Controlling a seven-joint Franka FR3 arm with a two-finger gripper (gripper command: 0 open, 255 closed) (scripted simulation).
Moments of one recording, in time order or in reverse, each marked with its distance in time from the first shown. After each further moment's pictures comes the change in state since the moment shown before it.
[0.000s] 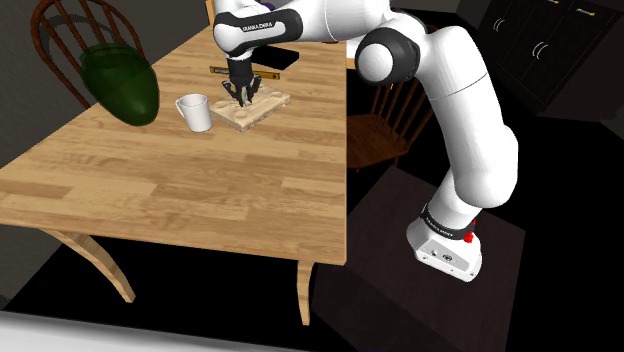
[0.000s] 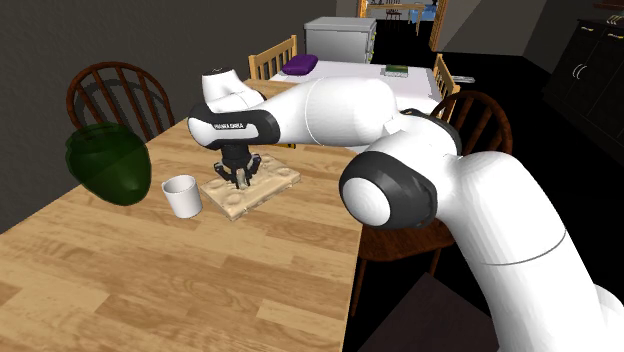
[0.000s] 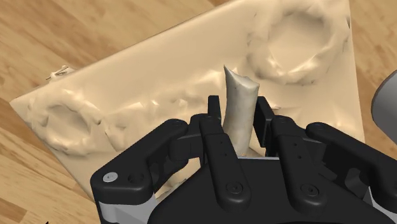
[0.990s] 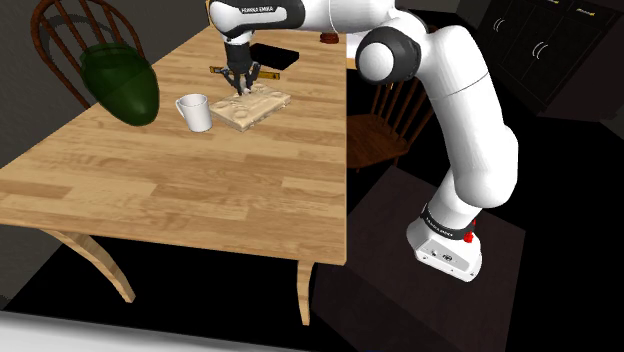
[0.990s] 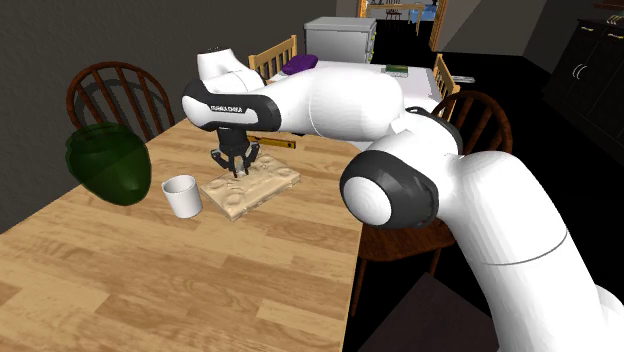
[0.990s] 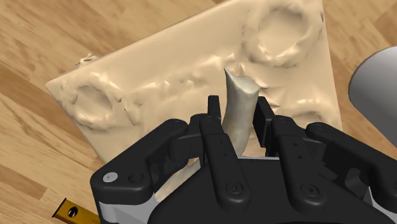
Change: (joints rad) arm -0.001 -0.006 0.000 0.104 0.001 -0.112 -0.005
